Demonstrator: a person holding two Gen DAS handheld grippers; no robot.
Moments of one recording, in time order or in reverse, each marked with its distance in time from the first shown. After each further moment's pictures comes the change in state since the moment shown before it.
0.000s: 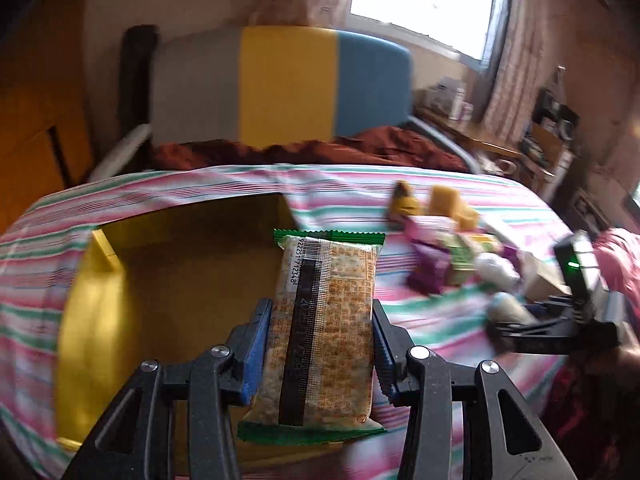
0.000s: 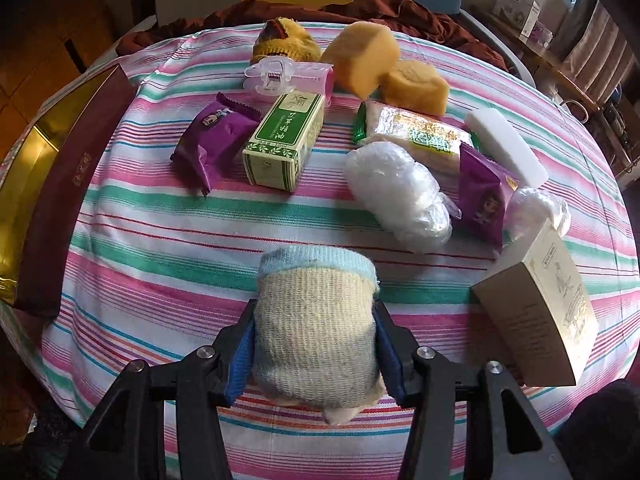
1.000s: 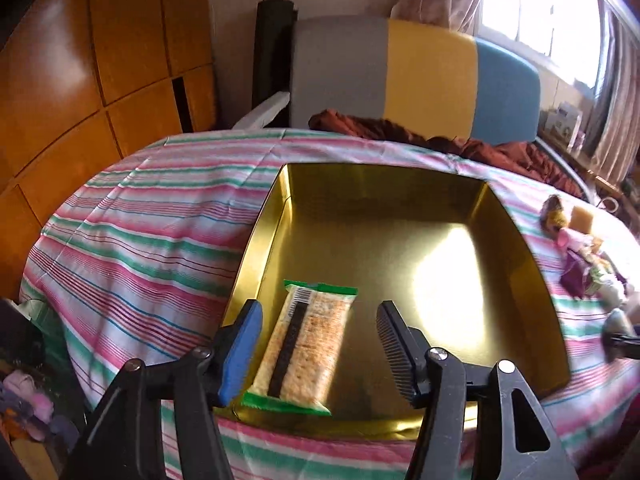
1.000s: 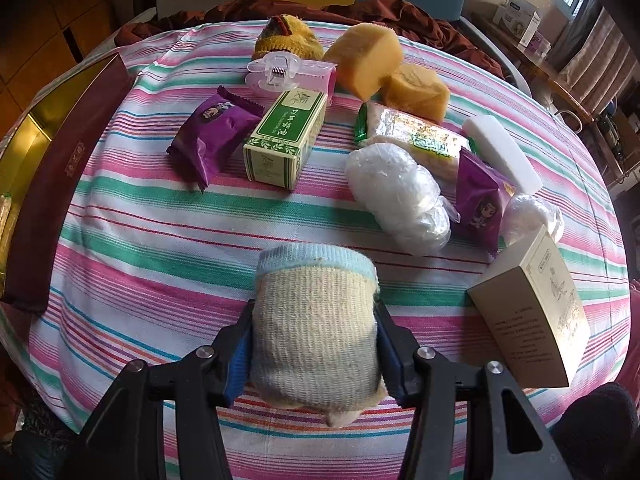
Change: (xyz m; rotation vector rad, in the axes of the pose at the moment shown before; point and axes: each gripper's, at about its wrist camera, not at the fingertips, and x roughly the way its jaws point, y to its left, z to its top) left arm -0.016 0.117 -0.048 -0.187 -0.001 0.330; right arm 0.001 -0.002 0.012 -0.025 -0.002 -0.048
